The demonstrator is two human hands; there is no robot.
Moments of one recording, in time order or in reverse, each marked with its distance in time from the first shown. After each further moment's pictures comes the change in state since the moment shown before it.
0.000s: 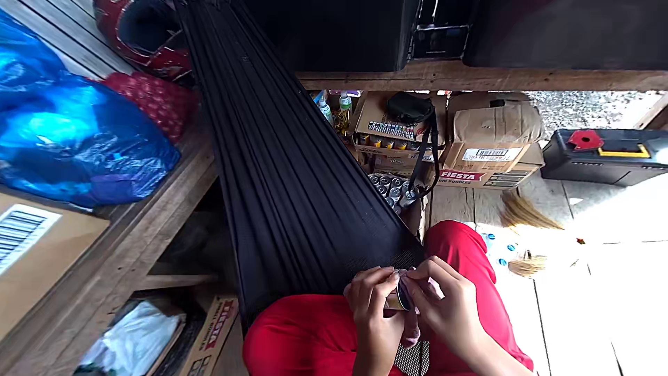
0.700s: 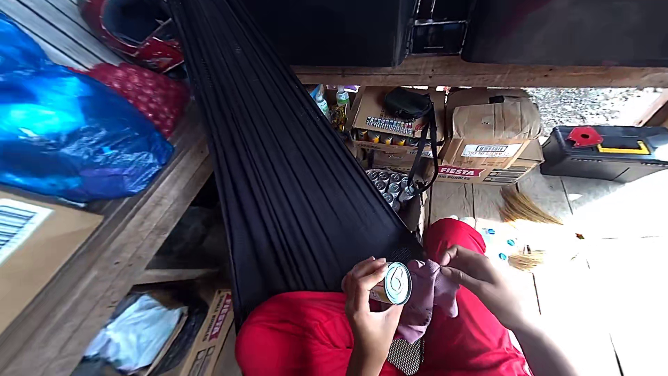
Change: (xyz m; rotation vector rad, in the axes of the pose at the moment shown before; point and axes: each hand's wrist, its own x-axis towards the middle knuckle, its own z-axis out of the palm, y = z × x) left_hand -0.004 -0.012 -0.009 -0.238 0.056 -0.113; right_hand -0.007 0.057 -0.055 0.538 -0.414 0.527
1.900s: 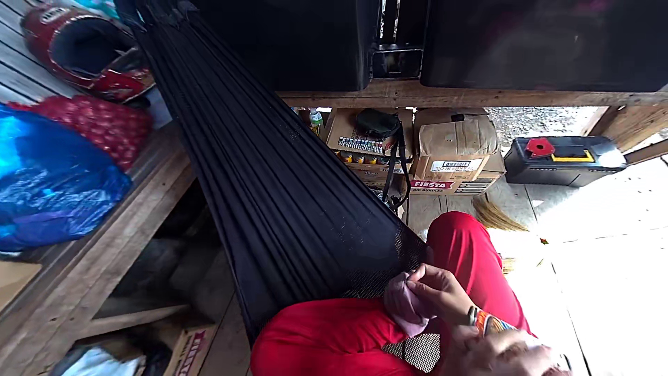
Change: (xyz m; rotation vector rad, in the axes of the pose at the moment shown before) left_hand -0.028 0.107 0.130 -0.027 -0.422 0.516; right_hand 0.017 0.011 -0.027 0.311 0.210 0.154
